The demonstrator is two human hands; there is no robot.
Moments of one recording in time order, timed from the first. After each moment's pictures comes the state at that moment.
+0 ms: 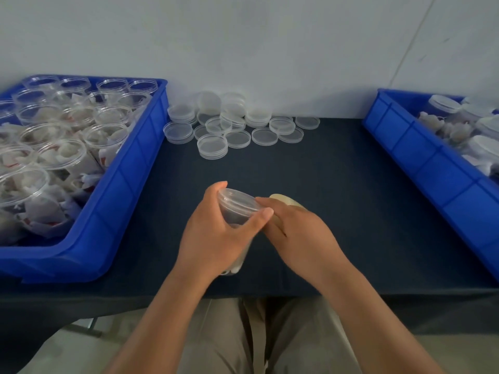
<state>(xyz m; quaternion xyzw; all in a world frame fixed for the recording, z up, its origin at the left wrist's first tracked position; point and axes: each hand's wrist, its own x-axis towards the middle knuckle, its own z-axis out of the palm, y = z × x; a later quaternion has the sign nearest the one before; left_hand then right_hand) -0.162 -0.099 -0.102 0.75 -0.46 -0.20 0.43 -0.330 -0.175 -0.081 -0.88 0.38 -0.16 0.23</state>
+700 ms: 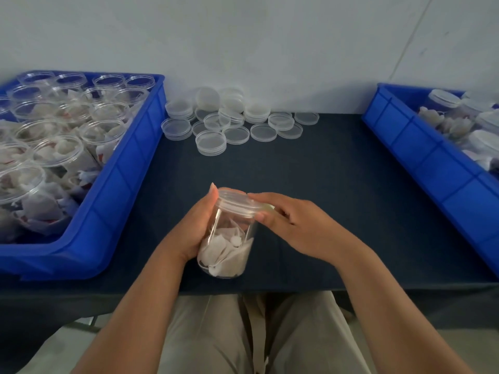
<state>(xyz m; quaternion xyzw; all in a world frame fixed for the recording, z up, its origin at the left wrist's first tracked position) -0.122 -0.113 -0.117 0.52 -0.39 -0.53 0.54 -0.338 -0.202 -0.073 -0.88 0.30 -0.11 0.34</state>
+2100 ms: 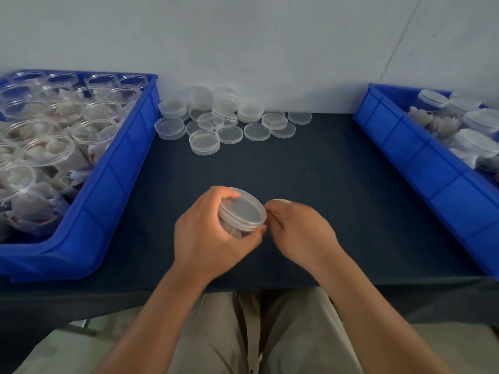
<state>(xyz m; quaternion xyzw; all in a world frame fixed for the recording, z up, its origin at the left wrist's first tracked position) -0.178 -0.087 -0.103 0.69 -0.56 0.01 0.46 -0.338 -0.183 -0.081 -0.87 0.45 -0.09 0.18</state>
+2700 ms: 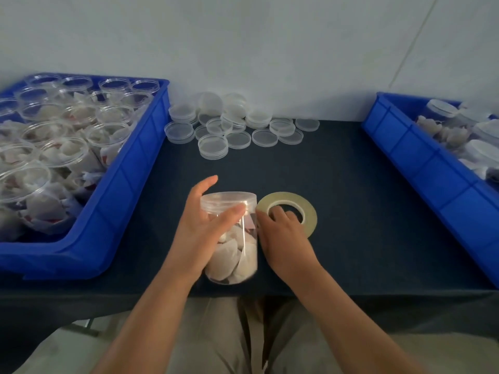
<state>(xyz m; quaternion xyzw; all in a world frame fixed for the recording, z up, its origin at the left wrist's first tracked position) -0.152 -0.082 -0.088 0.64 -0.37 -0.33 0.58 -0.310 -0.191 -0.139 -0.91 0.39 -0.07 0.08</state>
